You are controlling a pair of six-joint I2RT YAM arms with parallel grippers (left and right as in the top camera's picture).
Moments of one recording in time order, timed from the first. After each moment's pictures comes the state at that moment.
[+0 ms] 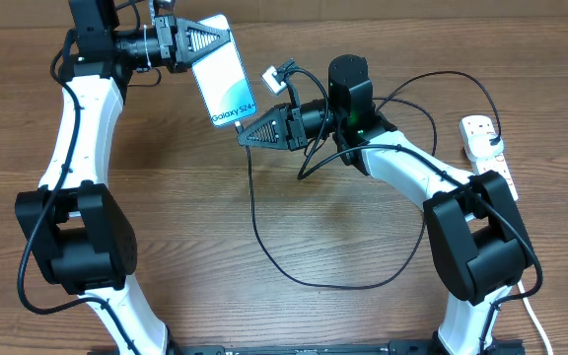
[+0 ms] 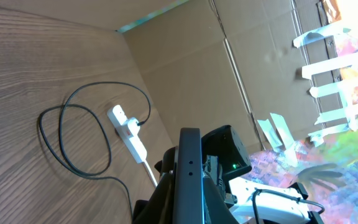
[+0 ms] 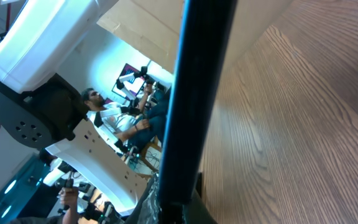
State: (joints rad) left arm 0.09 2.02 1.78 -0.28 1.46 -0.62; right arm 0.45 1.99 1.30 0.57 -1.37 0.80
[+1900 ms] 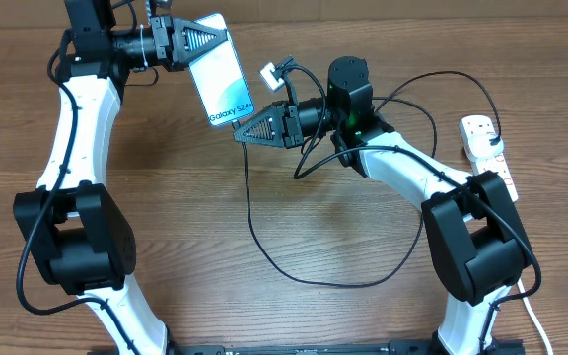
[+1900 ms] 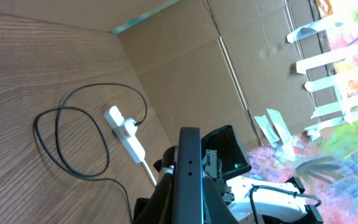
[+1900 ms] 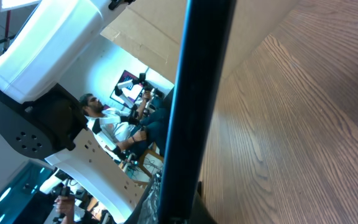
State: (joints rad) left arm 0.09 2.02 1.78 -0.27 1.49 -0.60; right arm 0.45 1.99 1.30 0.65 -1.32 0.88
